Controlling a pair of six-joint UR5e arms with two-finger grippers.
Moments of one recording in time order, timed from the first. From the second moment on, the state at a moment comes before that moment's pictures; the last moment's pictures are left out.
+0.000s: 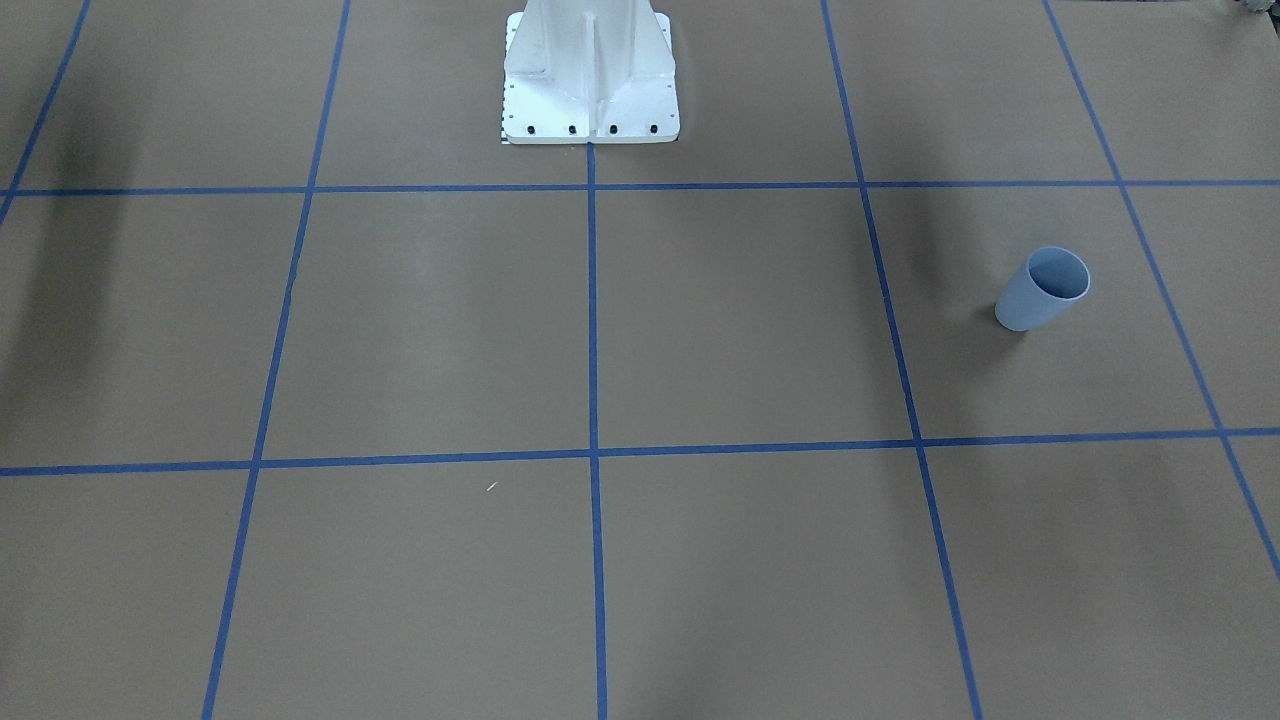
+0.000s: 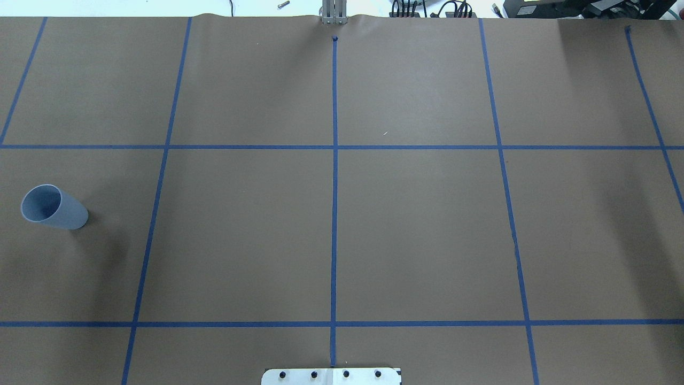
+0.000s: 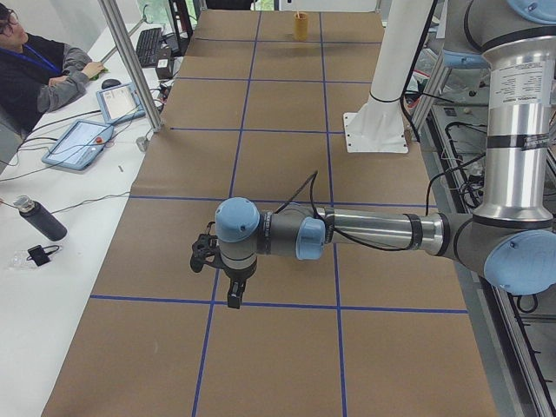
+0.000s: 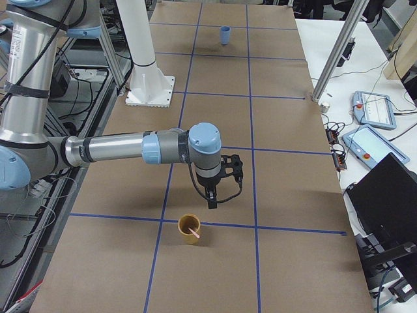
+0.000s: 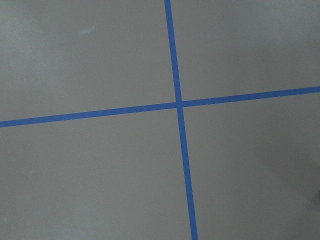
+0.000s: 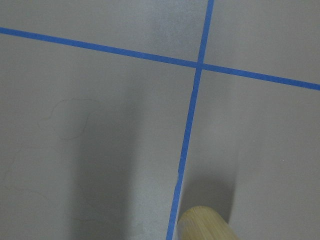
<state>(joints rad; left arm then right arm) -1.60 -1.52 -1.68 -1.61 -2.36 0.06 1.56 -1.82 1.96 -1.61 2.33 -0.09</state>
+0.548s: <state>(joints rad) -1.60 -1.54 -1.69 -1.63 -2.36 0.06 1.56 -1.81 1.96 -1.61 2.33 -0.09</state>
